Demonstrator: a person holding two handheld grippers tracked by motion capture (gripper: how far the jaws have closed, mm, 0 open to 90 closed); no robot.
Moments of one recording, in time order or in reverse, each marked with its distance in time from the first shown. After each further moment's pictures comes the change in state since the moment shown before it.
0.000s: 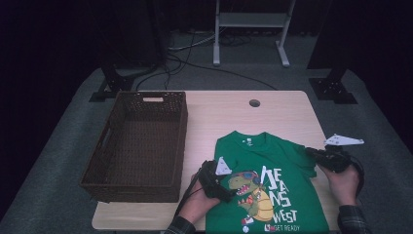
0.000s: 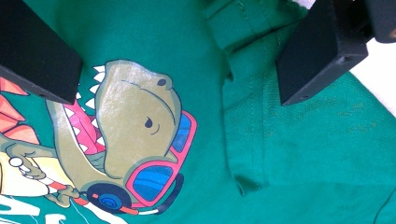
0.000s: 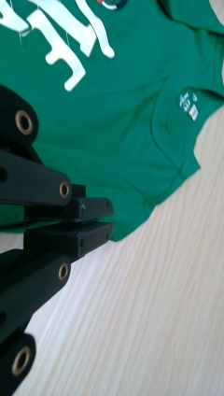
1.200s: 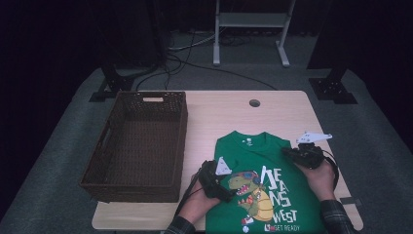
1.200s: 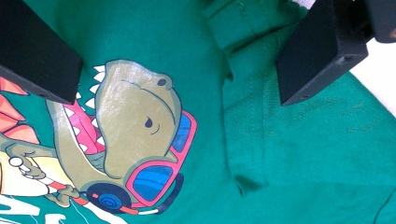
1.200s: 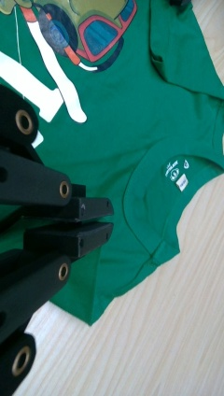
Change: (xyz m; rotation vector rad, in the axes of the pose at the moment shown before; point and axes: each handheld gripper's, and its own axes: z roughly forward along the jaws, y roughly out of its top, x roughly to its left) left arm 0.000 0.000 0.000 0.000 0.001 -0.002; right arm 0.048 0.028 0.039 0.035 0.117 -0.115
